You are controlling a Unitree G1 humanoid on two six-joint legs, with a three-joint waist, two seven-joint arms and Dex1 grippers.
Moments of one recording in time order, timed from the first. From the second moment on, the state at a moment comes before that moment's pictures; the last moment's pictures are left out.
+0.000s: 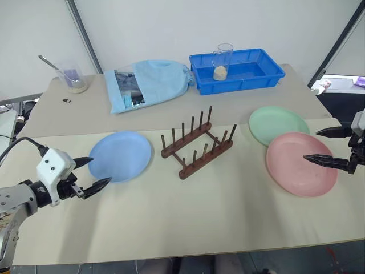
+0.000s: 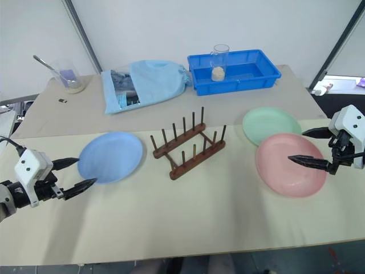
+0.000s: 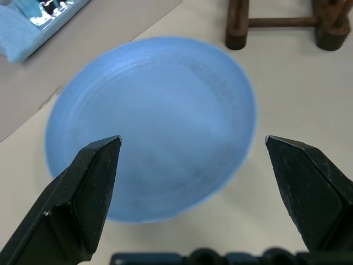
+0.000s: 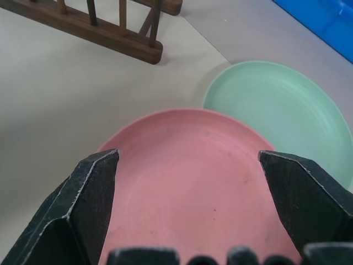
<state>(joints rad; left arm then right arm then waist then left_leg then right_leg) 0.17 0.85 0.44 -0.40 -0.46 0.47 -0.91 -0.28 -1.20 -0.31 0.17 0.36 0.27 1.30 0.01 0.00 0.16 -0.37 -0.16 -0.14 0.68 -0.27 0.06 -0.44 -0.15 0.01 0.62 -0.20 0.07</state>
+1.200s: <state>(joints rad) -0.15 0.23 -0.28 -0.14 -0.14 0.32 -0.53 -0.11 -1.14 -0.44 -0.42 0.73 0.73 1.18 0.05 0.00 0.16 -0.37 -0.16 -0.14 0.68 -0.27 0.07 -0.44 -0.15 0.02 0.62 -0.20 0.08</state>
